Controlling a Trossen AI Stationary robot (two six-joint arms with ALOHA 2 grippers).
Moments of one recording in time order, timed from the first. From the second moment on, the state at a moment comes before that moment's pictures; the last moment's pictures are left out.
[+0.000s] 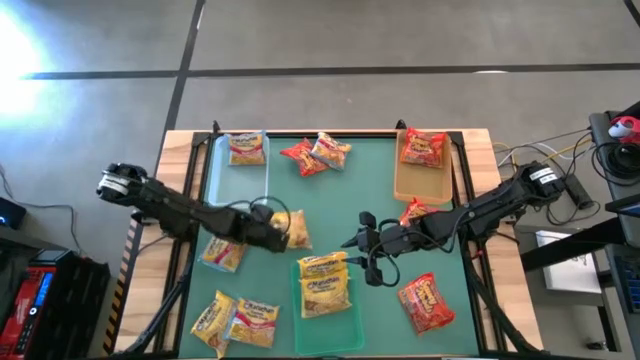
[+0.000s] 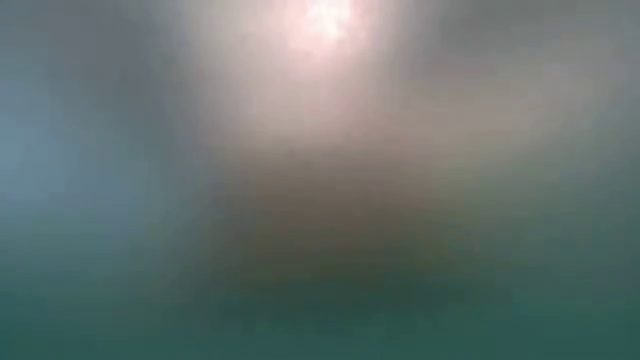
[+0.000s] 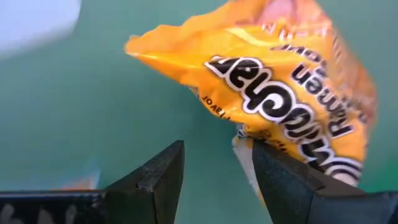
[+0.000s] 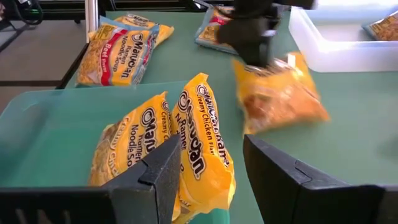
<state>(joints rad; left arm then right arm) -0.23 1.44 0.71 -0.48 -0.35 -1.35 0.33 1.45 0.83 0.13 0.19 0.16</state>
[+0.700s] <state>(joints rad) -0.06 1.42 0.71 -0.02 -0.35 -0.81 0.04 1.47 0.83 0.04 0.20 0.01</state>
